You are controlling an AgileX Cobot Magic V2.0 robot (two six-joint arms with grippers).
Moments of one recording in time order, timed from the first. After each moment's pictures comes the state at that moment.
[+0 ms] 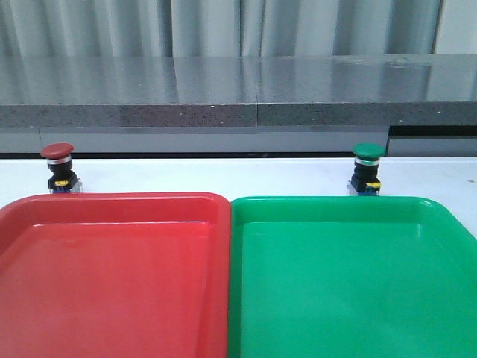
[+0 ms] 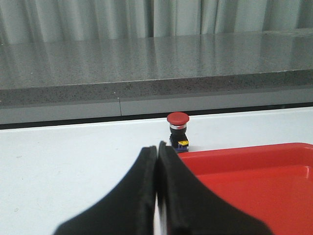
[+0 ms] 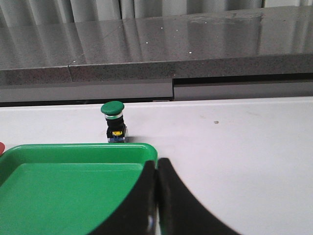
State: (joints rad) left arm -0.10 -0.01 0.00 0.04 0.13 -0.01; right arm 0.05 -0.01 0.03 -0.06 0.14 0.16
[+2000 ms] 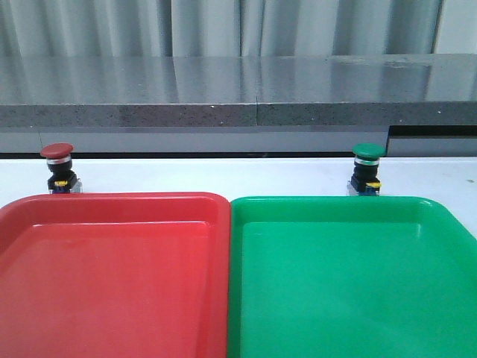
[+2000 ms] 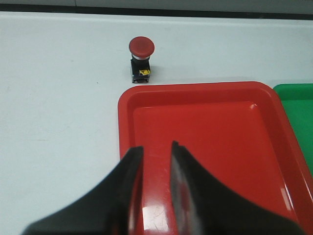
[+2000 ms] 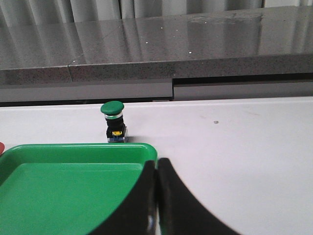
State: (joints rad) left arm -0.10 0.75 -0.73 -0.13 0.75 -0.01; right arm 0.05 -0.01 0.03 -0.06 0.14 0.16
